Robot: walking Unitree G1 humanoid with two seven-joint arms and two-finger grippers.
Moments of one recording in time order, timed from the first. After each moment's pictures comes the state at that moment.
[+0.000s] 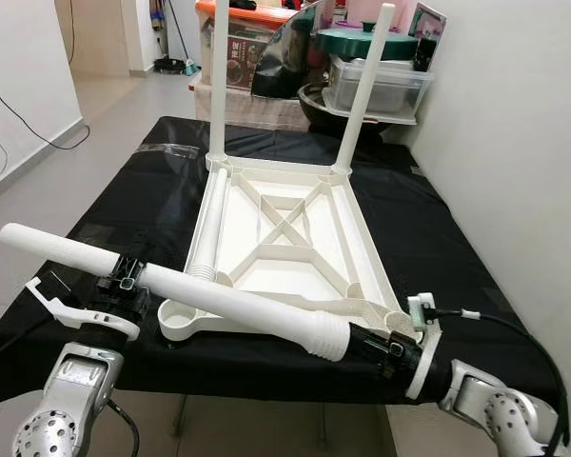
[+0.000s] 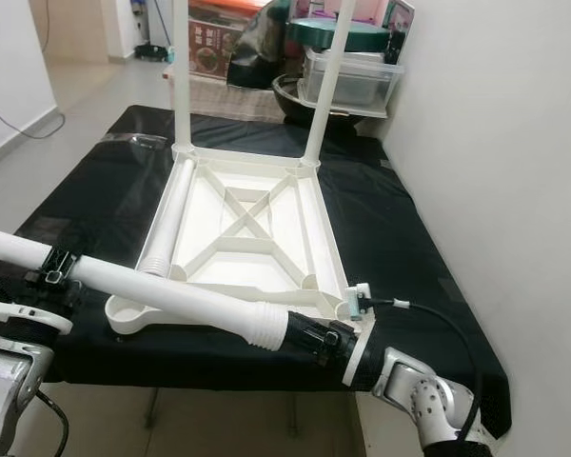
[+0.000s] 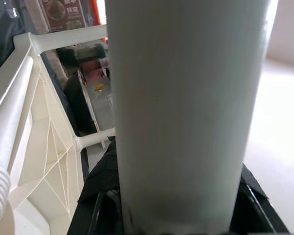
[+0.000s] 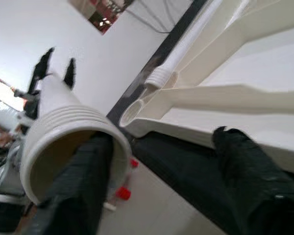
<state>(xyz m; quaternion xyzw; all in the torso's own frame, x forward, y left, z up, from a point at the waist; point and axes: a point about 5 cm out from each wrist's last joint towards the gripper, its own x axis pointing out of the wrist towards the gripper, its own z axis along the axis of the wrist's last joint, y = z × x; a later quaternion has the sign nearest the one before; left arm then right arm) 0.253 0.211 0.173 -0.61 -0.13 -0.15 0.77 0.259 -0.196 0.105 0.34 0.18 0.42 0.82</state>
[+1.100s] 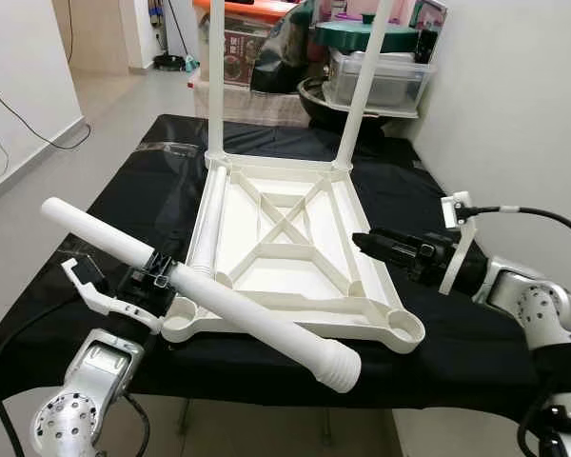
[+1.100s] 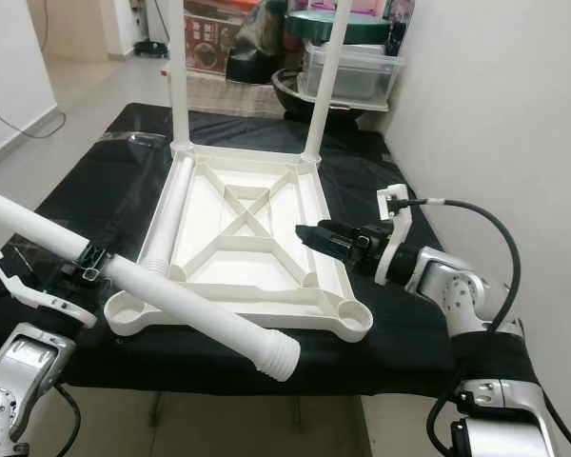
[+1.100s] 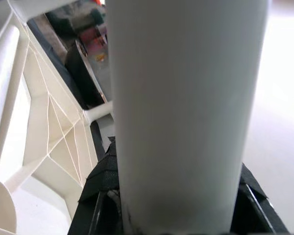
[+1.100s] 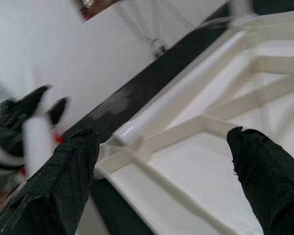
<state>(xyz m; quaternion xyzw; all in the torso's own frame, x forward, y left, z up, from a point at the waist) 0.266 0.185 0.172 -0.56 -0.08 -0.20 0.80 0.331 -0.203 0.215 0.17 0.13 0.46 0.86</state>
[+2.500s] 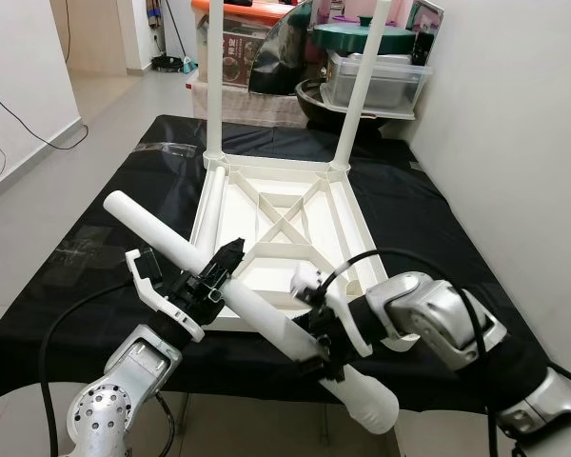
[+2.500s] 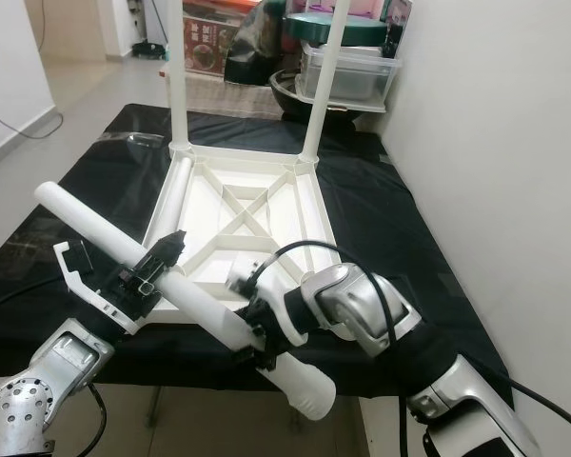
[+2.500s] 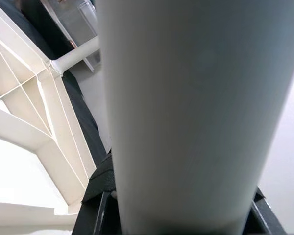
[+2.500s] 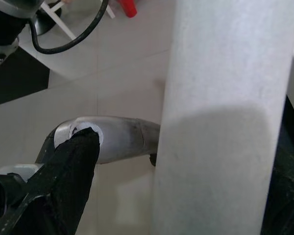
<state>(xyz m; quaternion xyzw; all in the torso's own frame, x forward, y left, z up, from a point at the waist) 0.268 0.138 0.171 -0.49 -0.02 -0.30 0.82 0.281 -0.090 0.172 -0.10 0.32 0.66 0.67</state>
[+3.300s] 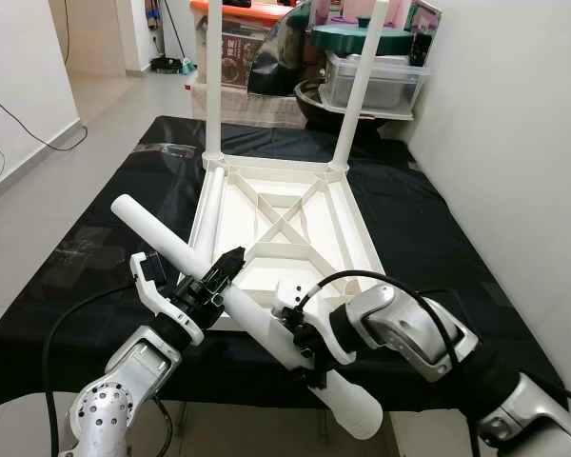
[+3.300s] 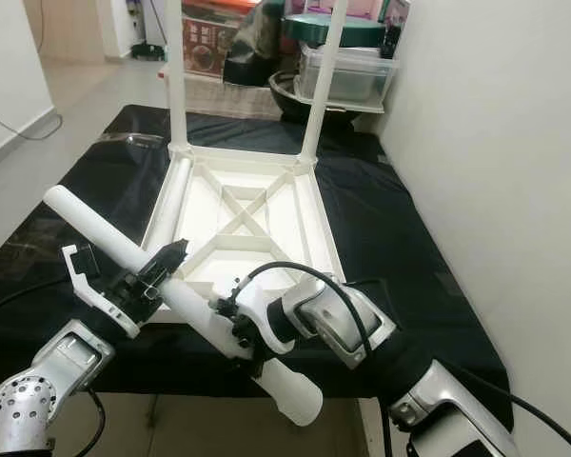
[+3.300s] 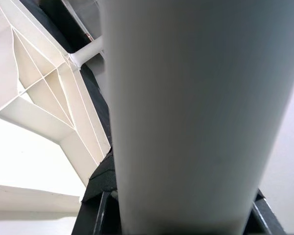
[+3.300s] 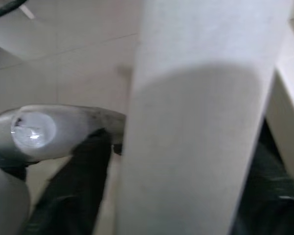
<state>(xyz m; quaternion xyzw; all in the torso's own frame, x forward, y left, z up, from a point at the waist) 0.273 0.138 0.162 -0.48 0.00 -0.29 0.83 0.289 -0.075 0.153 -0.17 0.30 0.62 0.70</state>
